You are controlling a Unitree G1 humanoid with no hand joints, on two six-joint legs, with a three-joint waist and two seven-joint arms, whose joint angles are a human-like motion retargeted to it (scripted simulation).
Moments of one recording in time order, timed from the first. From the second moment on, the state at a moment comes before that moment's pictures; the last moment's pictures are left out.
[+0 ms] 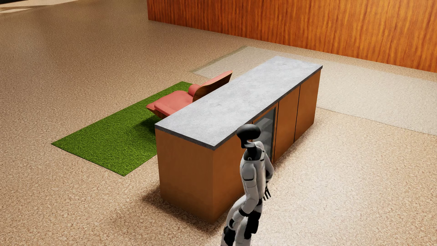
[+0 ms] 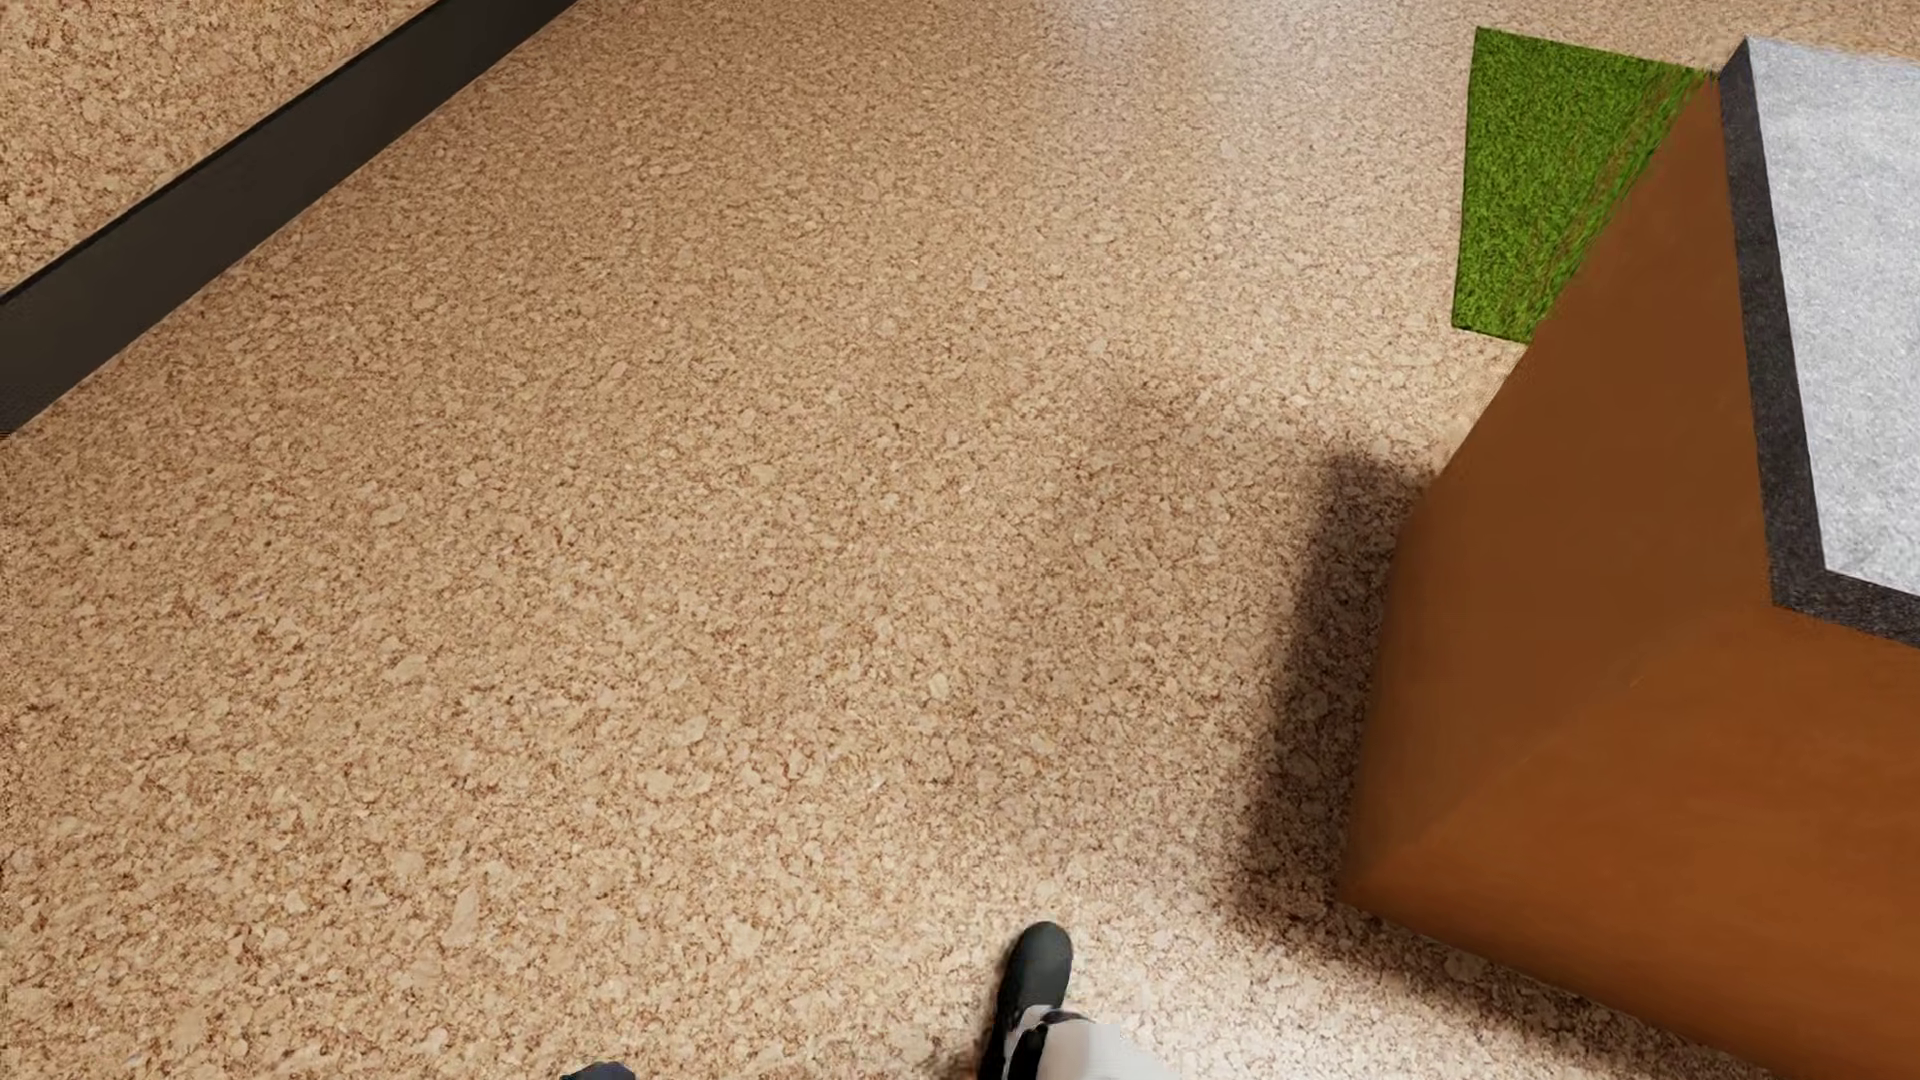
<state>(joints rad) 0.02 -0.40 -0.05 0.04 -0.20 -0.08 0.30 -0.38 0.18 0.41 0.26 0.08 0.44 -0.31 0.10 0.09 0.04 -0.04 0.00 0.08 -0.26 0.73 0.67 0.97 -0.99 0.31 0.38 -0.17 -0.02</state>
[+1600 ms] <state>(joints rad) 0.19 -0.54 -0.07 0.23 -0.47 -0.07 0.35 -0.41 0.21 0.28 0.34 0.27 0.47 -0.30 0.21 0.05 0.03 -0.25 0.00 0.13 -0.16 0.75 0.48 0.90 -1.36 0.35 0.20 -0.09 0.21</state>
